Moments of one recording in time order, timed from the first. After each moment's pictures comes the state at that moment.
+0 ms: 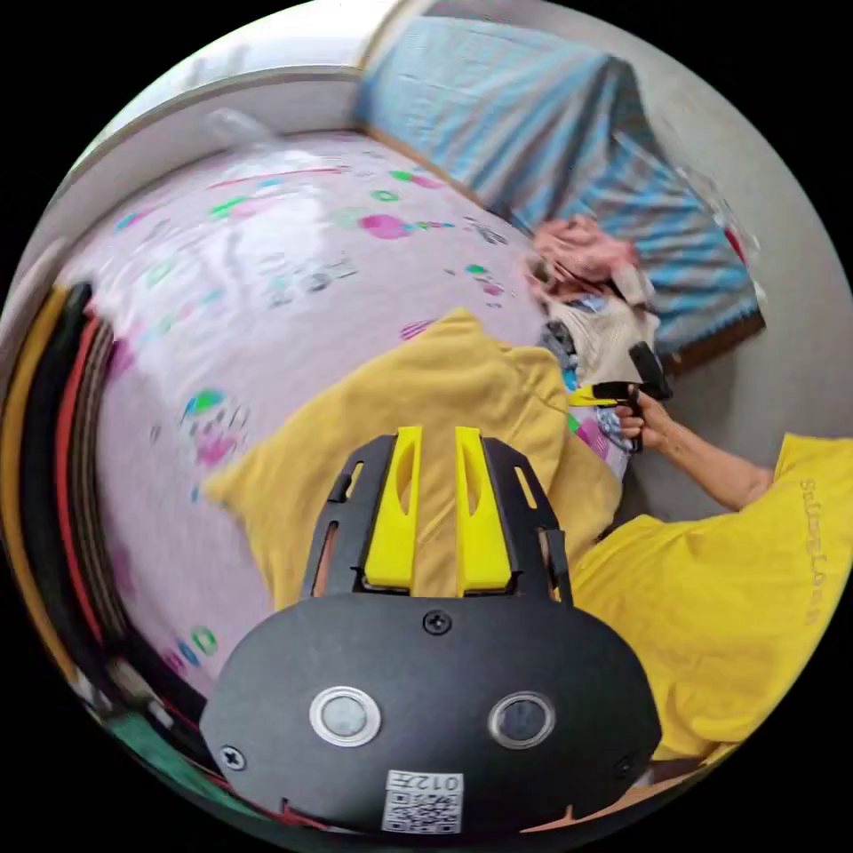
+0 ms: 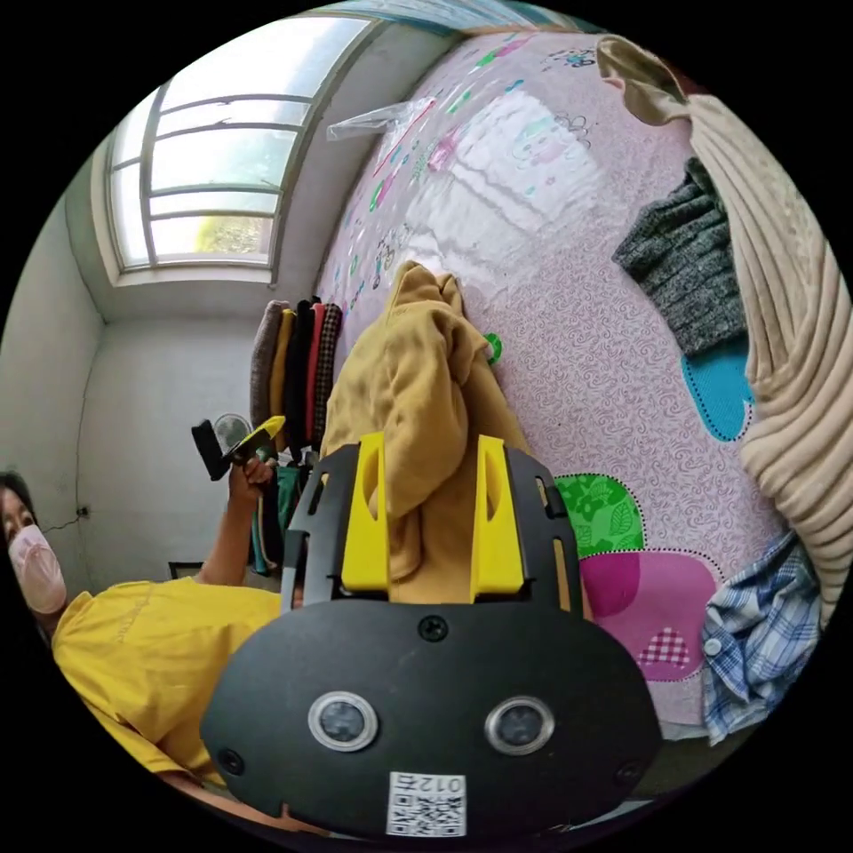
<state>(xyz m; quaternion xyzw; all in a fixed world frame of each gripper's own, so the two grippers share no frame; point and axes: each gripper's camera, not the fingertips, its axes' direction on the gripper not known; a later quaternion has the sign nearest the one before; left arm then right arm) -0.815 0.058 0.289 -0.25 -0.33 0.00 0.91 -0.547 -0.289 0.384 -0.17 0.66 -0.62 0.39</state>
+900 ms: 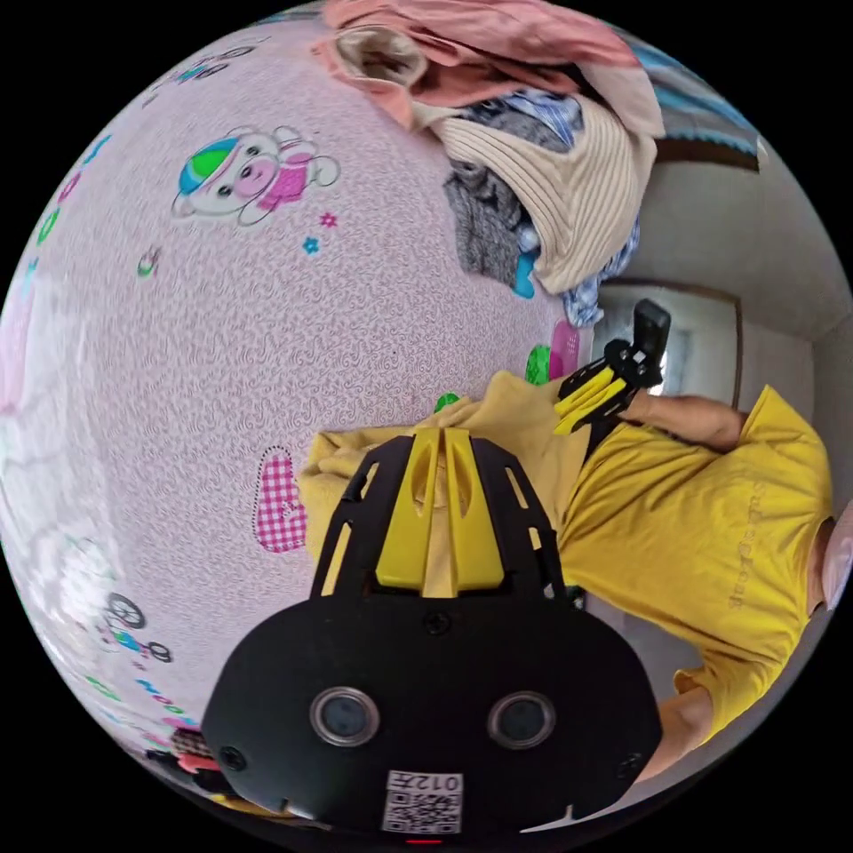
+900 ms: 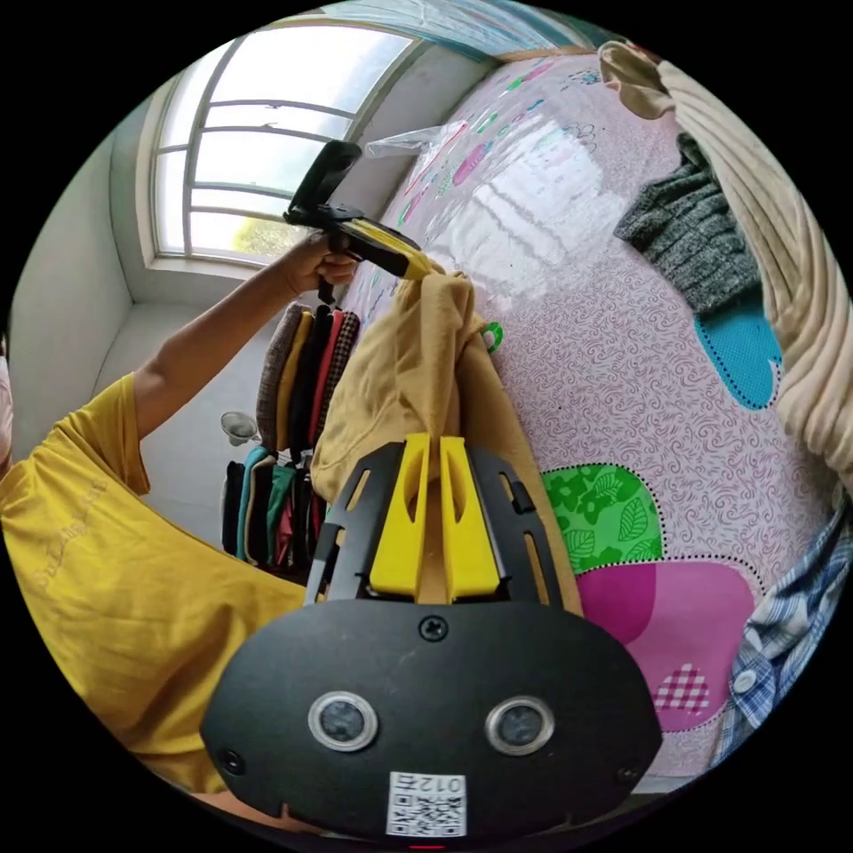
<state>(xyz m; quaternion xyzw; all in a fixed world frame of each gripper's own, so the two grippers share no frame) -0.995 0.046 0.775 -0.66 -0.08 0.08 0.75 -0.563 -0.315 0.281 -0.20 0.61 -0.67 0.37</state>
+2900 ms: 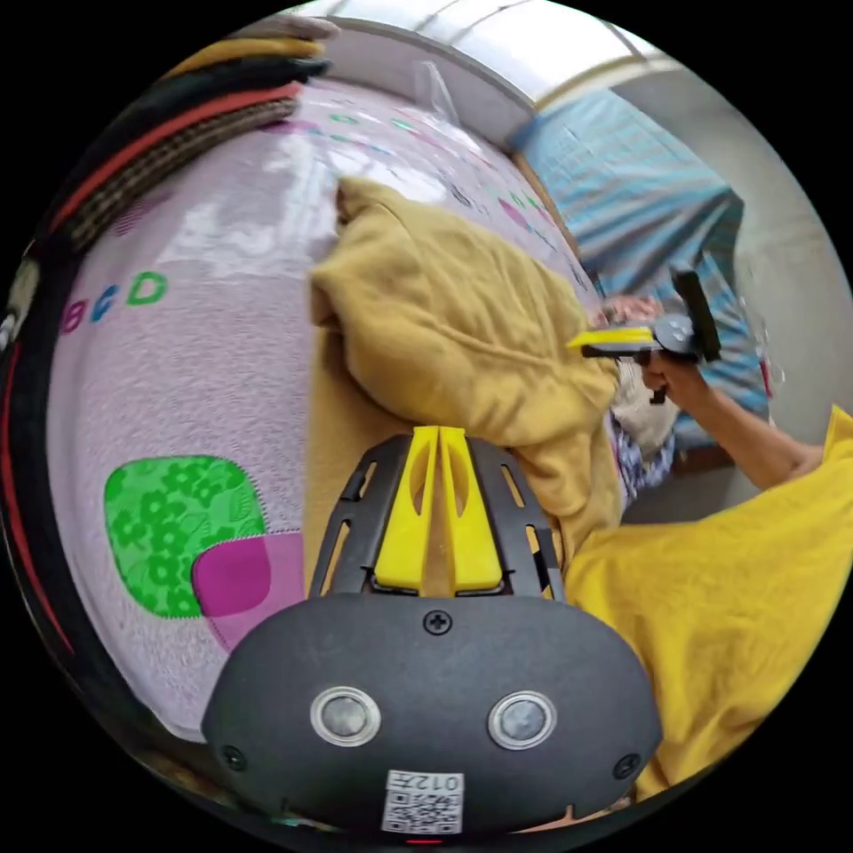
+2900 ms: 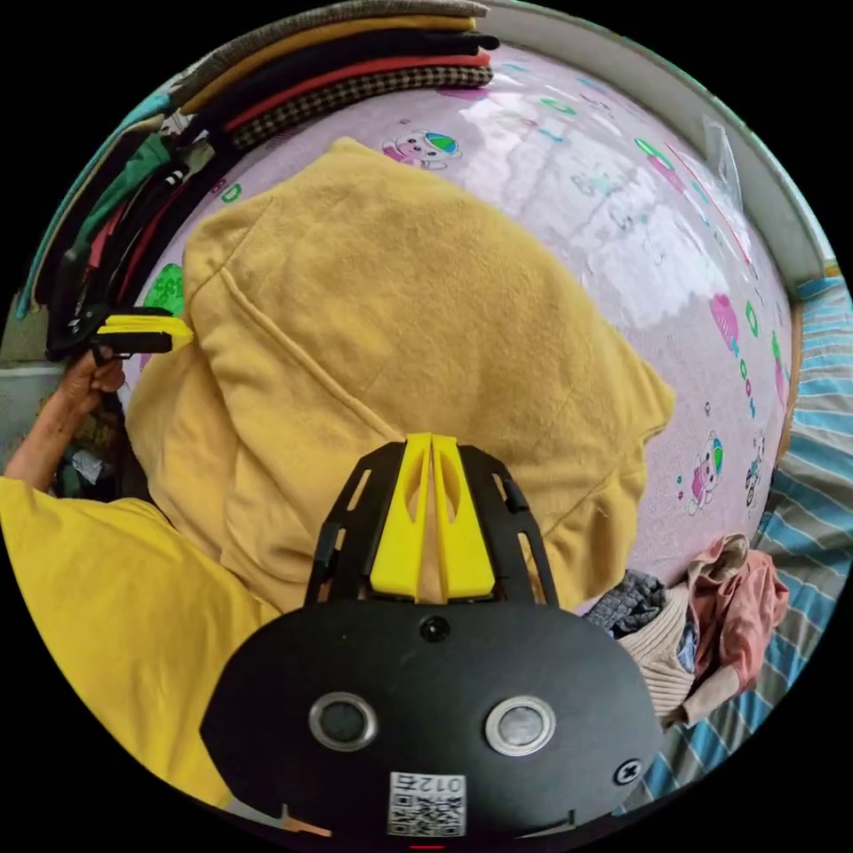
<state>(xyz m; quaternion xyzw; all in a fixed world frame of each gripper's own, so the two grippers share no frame) -0.628 0.199 0.057 -0.07 -0.35 -0.23 0.90 0.142 -0.264 0.622 -0.25 0.76 -0.53 -0.26</state>
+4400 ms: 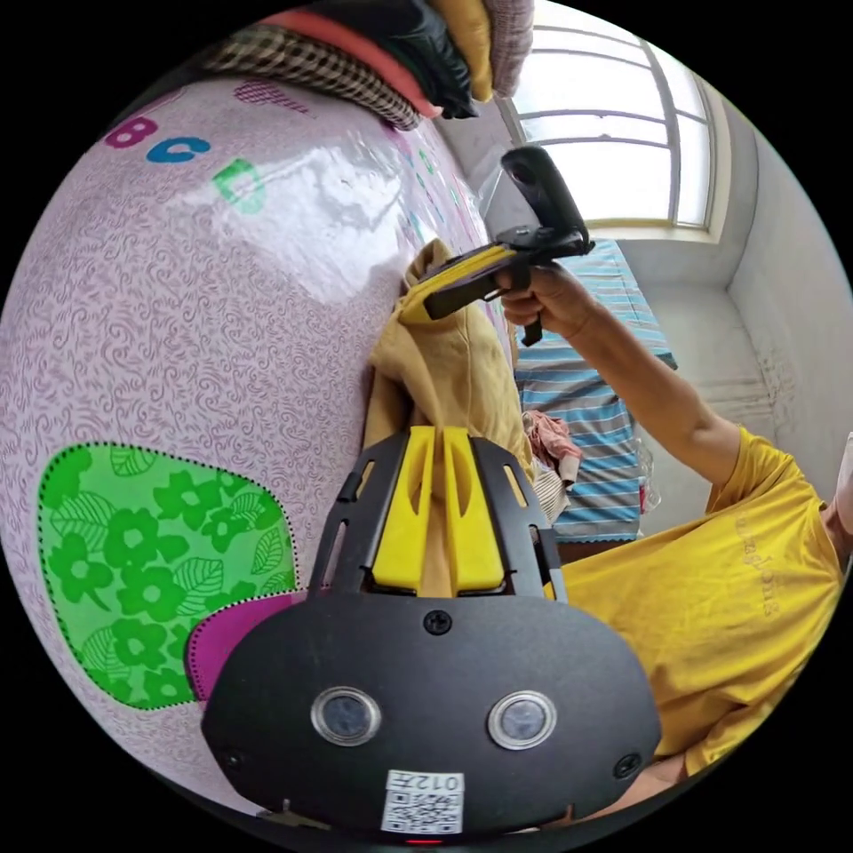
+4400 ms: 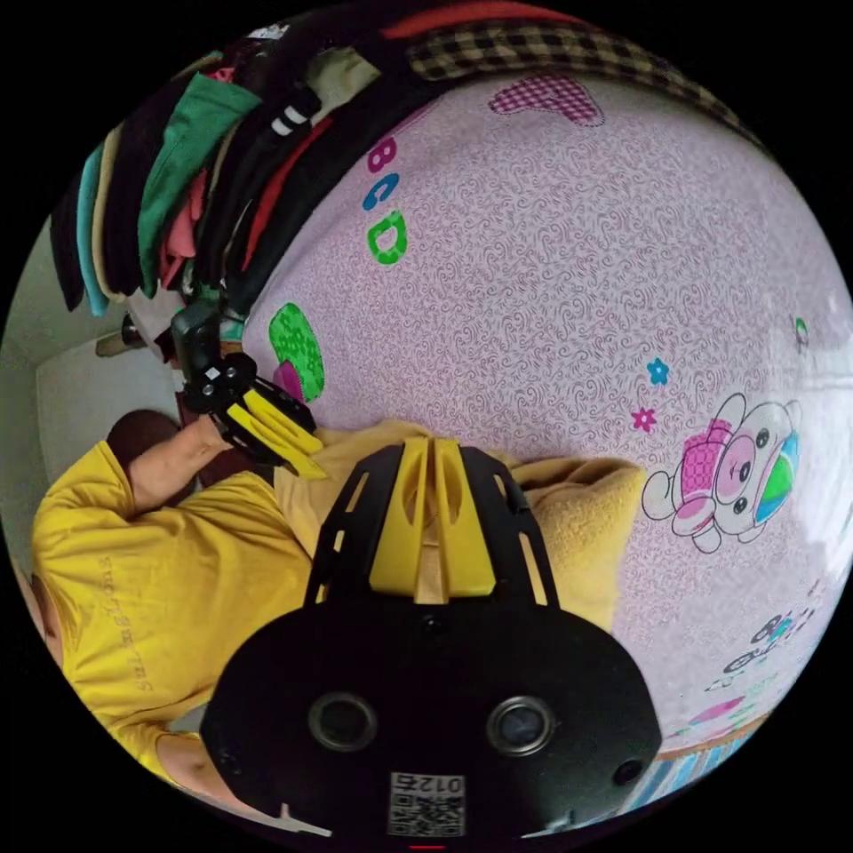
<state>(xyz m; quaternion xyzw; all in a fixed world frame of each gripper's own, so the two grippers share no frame) -0.561 0.143 -0.162 0.11 -0.16 -0.34 0.92 0.507 -0.442 0.874 -0.51 0.79 -0.20 -0.27</state>
